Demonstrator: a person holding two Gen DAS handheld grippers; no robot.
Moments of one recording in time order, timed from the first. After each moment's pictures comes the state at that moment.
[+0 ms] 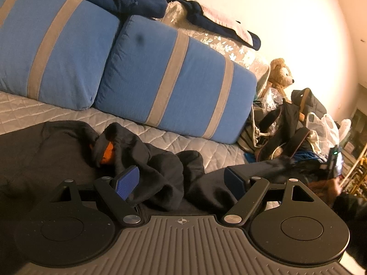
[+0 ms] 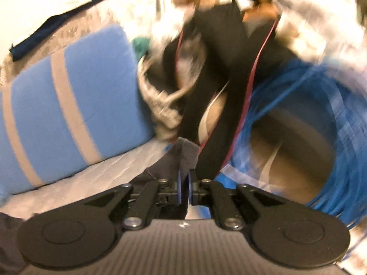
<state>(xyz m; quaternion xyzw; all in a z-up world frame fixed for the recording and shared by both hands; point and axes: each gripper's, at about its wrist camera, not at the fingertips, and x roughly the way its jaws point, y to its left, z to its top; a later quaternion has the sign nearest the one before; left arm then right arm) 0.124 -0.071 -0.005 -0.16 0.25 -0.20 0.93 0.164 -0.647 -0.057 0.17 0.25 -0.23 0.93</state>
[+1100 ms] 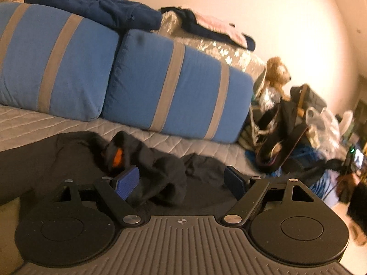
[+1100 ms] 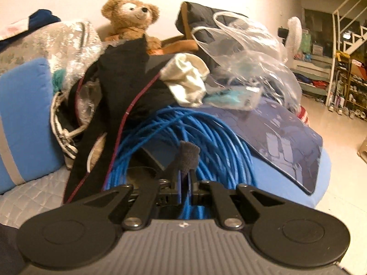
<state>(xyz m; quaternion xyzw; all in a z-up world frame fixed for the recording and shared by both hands) 0.092 -0.063 0.013 -0.12 0.26 -0.19 0.94 0.076 -0.738 -0.032 0.11 0.23 -0.38 0.89</state>
